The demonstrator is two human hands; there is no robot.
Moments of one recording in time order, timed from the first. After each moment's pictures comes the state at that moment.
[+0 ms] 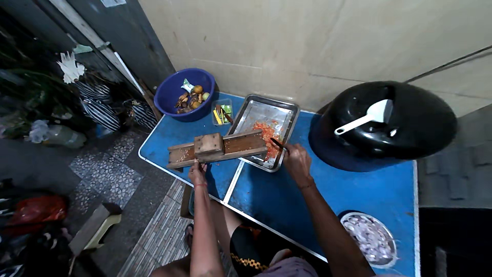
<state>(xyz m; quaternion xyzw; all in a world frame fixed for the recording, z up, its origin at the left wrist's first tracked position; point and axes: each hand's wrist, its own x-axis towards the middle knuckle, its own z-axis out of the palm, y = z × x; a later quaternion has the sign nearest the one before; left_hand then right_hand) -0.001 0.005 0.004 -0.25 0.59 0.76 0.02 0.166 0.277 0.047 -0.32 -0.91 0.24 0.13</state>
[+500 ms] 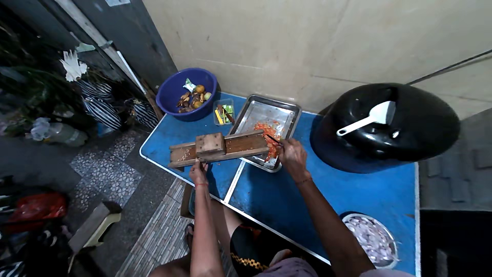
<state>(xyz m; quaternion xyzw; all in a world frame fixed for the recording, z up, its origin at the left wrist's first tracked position) -0.001 0.004 0.005 -0.26 0.58 0.77 0.02 0.146 0.277 0.051 -0.29 -0.92 0.24 0.12</state>
